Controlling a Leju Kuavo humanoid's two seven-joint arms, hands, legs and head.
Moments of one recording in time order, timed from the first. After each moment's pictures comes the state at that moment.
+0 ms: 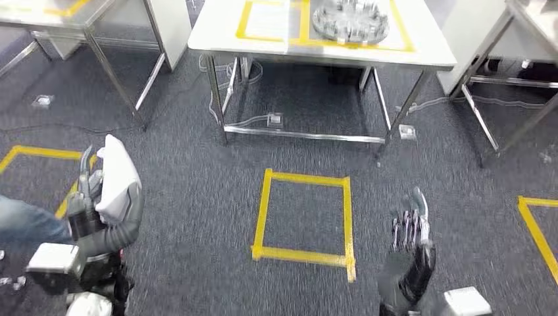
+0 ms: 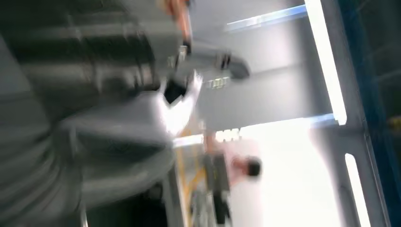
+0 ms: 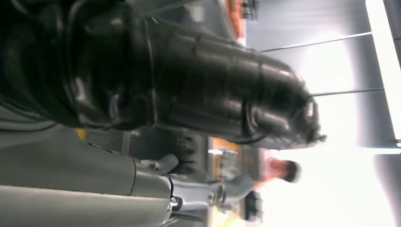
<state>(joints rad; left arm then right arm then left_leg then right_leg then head) 0.06 0.11 -0.60 -1.97 0.07 0.43 -0.39 0.05 -0.18 0.57 -2.07 0.10 -0.67 -0.27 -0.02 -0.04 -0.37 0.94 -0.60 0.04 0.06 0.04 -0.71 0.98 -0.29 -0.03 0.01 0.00</state>
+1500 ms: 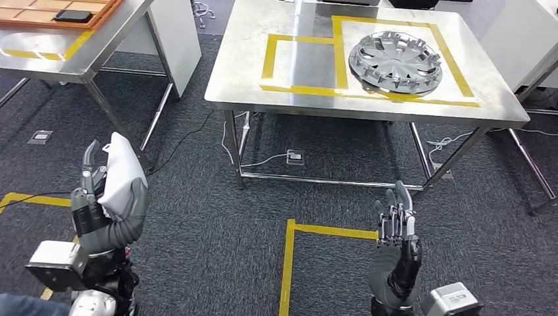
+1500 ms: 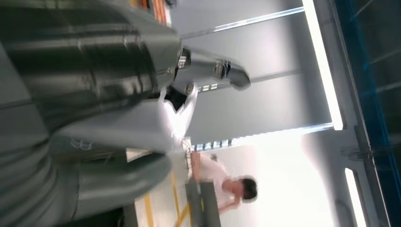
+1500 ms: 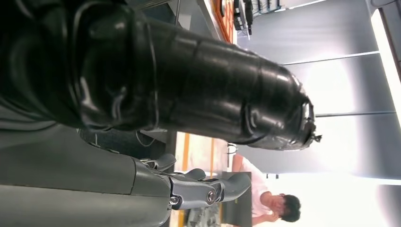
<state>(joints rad) 0.04 0.10 -0.60 -1.98 0.06 0.41 -0.40 -0.01 -0.16 0.61 -2.03 0.11 -0.61 -0.26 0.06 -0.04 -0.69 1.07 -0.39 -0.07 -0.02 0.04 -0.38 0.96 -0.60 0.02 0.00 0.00</state>
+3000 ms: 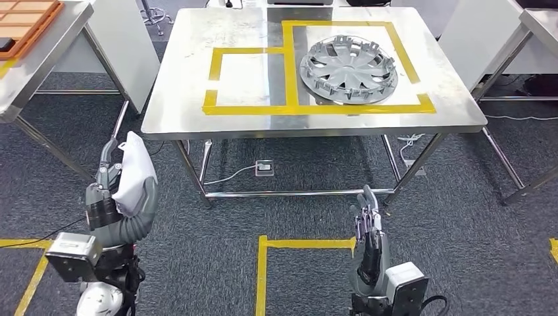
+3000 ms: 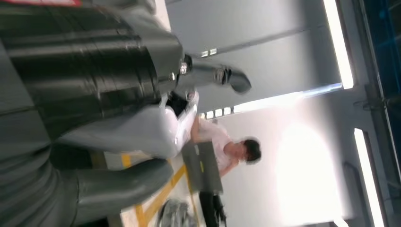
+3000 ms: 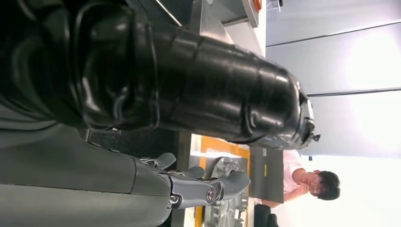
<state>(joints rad) 0.02 0.10 -0.61 -1.93 0.07 0.38 -0.41 -0.07 -0.13 0.65 -1.85 0.11 -0.61 -0.25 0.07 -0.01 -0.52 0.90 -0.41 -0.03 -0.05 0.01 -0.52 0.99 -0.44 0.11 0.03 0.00</state>
